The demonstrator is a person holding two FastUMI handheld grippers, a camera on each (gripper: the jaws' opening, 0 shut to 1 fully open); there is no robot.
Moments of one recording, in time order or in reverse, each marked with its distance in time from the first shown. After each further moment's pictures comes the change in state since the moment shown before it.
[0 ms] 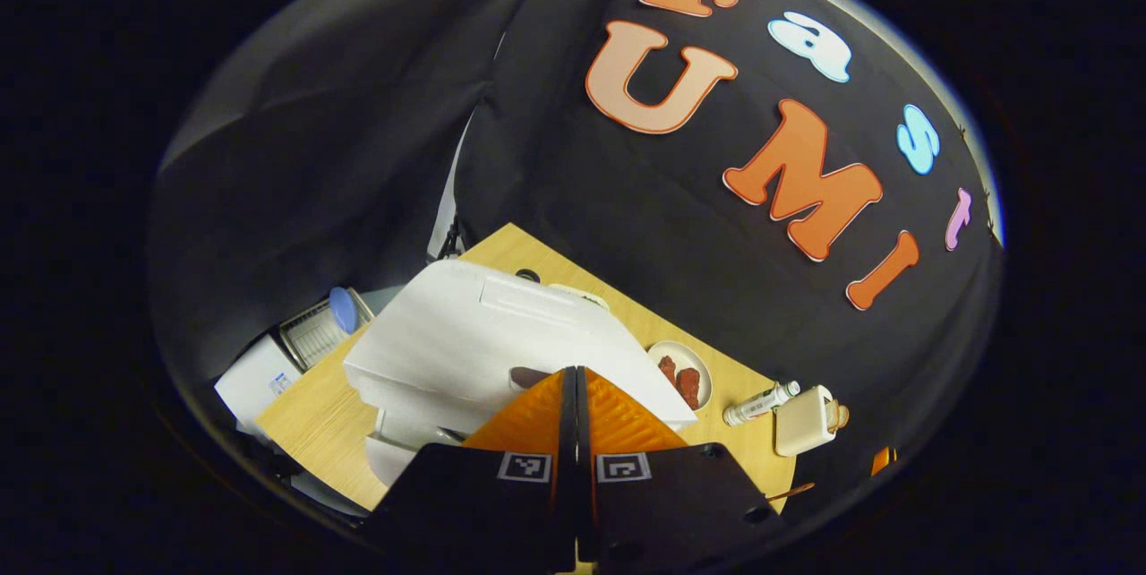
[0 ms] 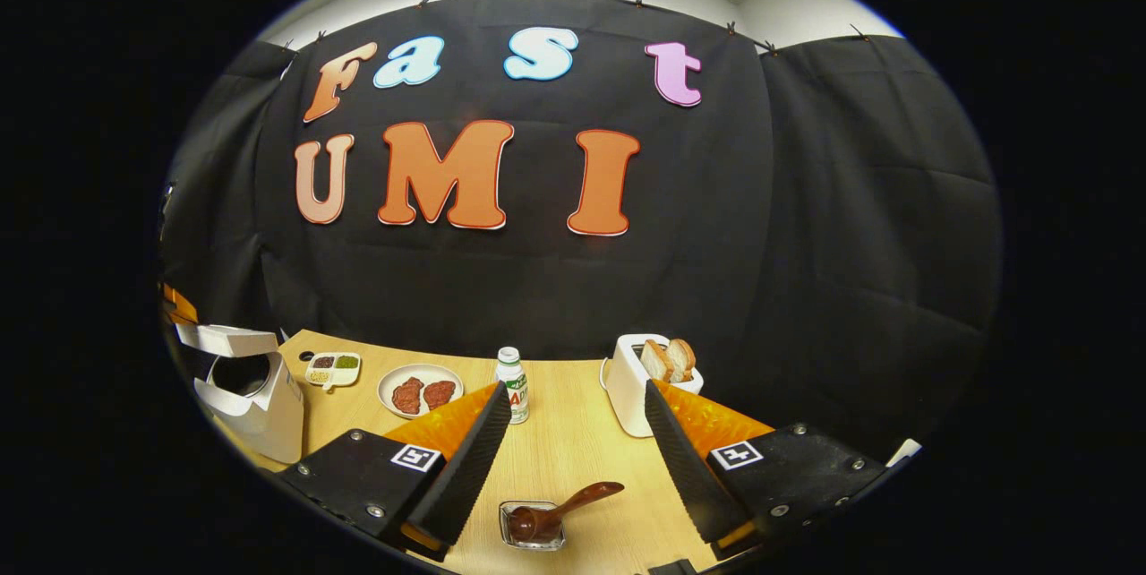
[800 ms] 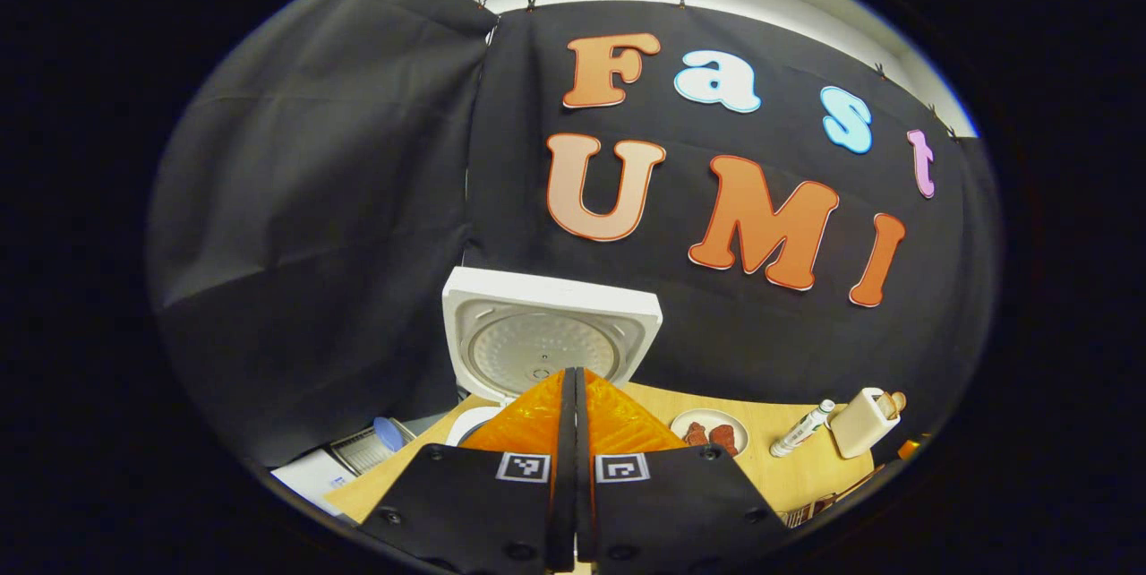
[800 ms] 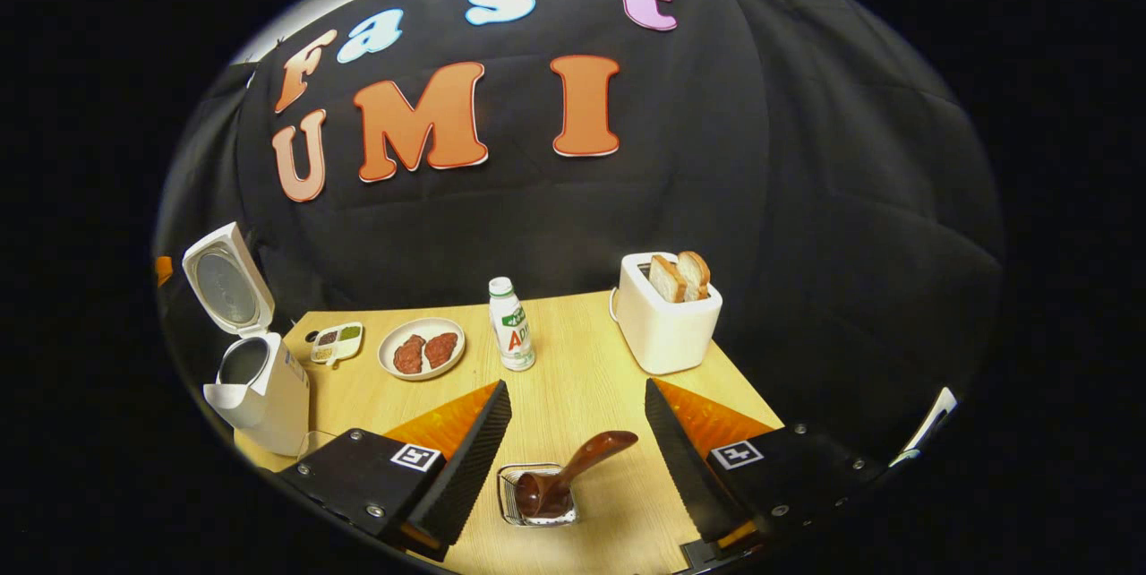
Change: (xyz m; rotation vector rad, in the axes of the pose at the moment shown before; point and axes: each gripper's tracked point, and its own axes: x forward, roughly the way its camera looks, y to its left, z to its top) left arm -0.064 -0.045 0.054 0.284 -0.398 0.065; right arm 0.027 -0.014 -0.099 0.121 0.214 0.026
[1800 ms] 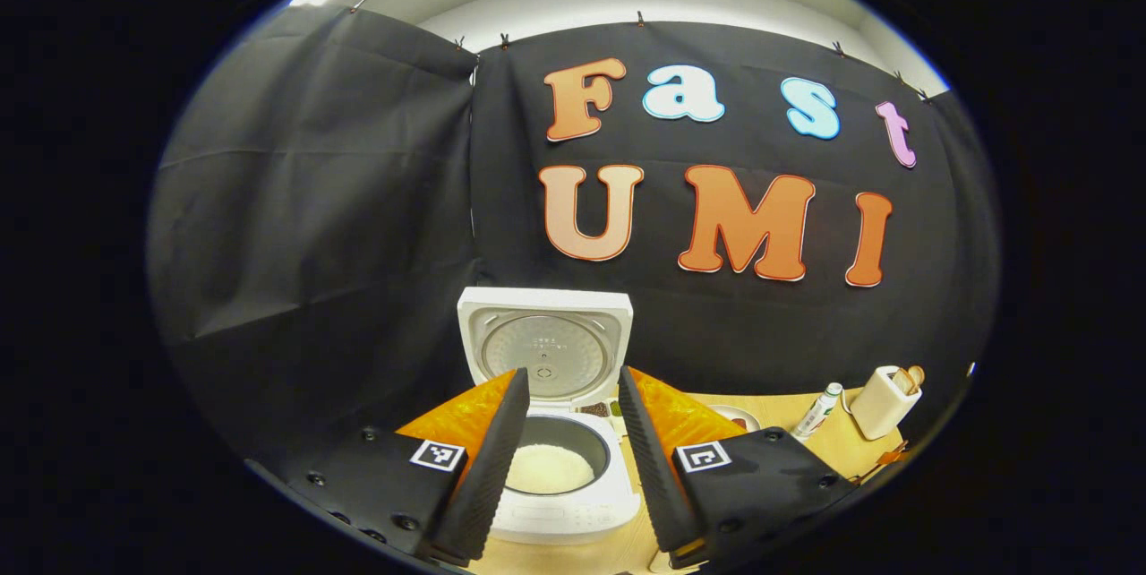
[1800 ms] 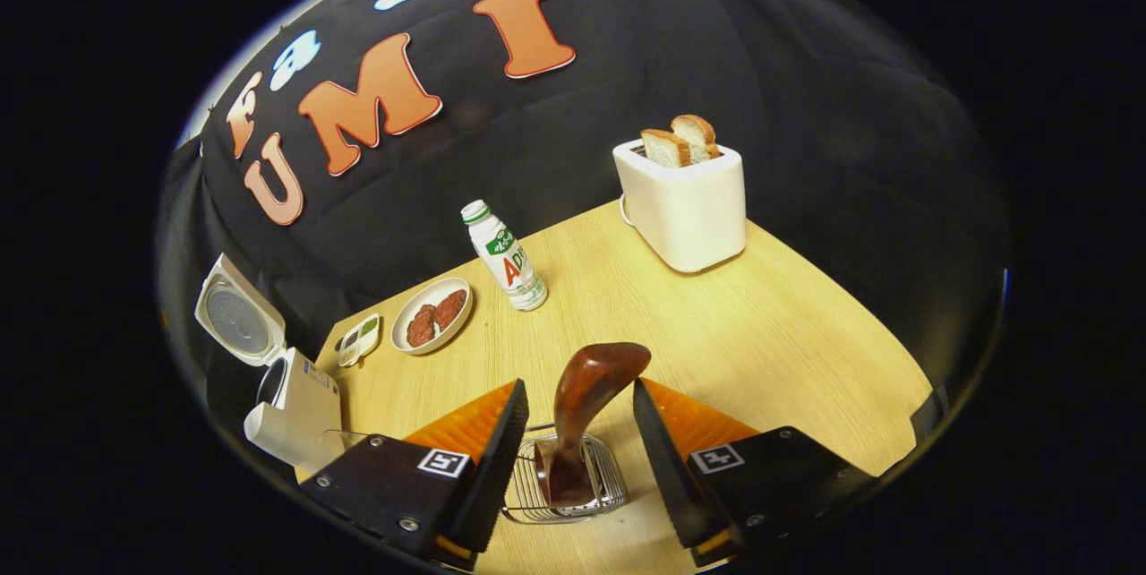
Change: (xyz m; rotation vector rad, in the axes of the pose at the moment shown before) left arm -0.062 -0.032 0.005 0.114 -0.068 0.053; right arm 0.060 0.006 -0.110 0.272 0.200 0.124
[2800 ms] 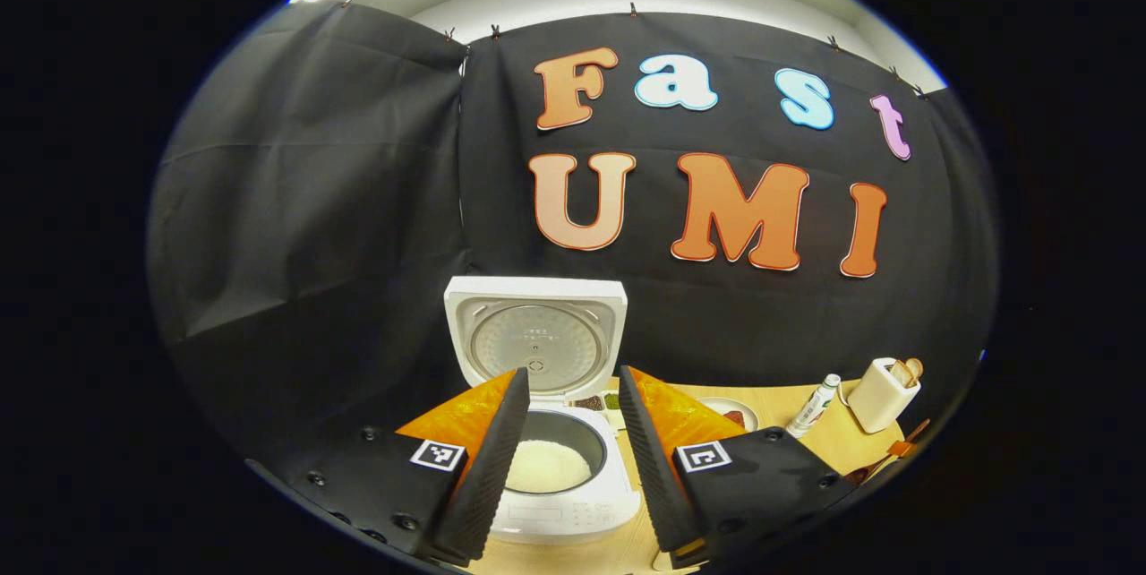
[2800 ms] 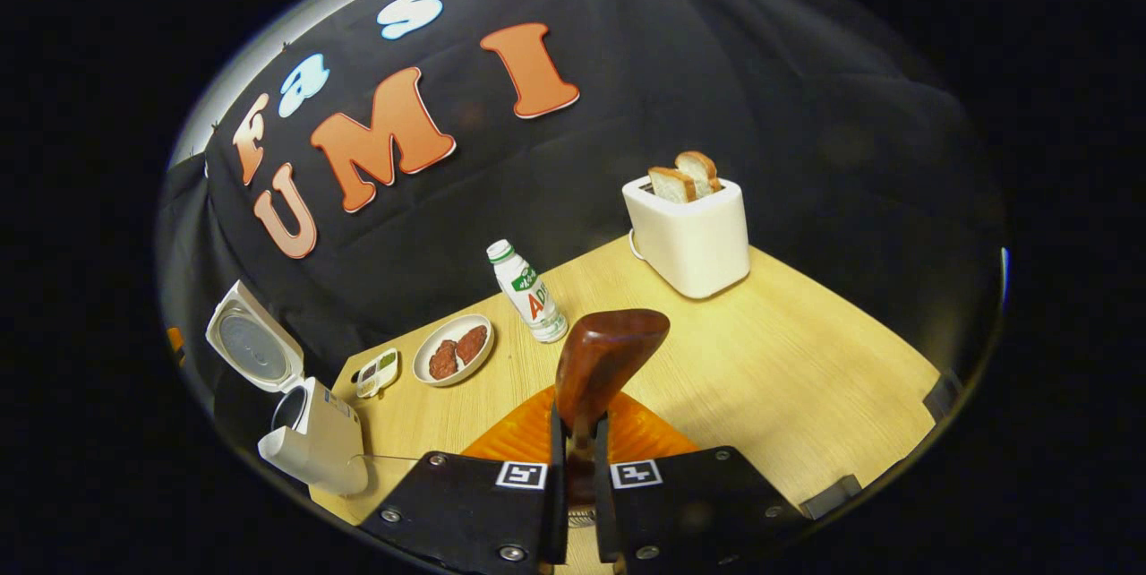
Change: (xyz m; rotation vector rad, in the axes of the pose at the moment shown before) left arm 0.018 0.001 -0.013 -0.005 0.038 -0.046; right arm -0.045 0.032 0.033 0.030 -0.162 -0.006
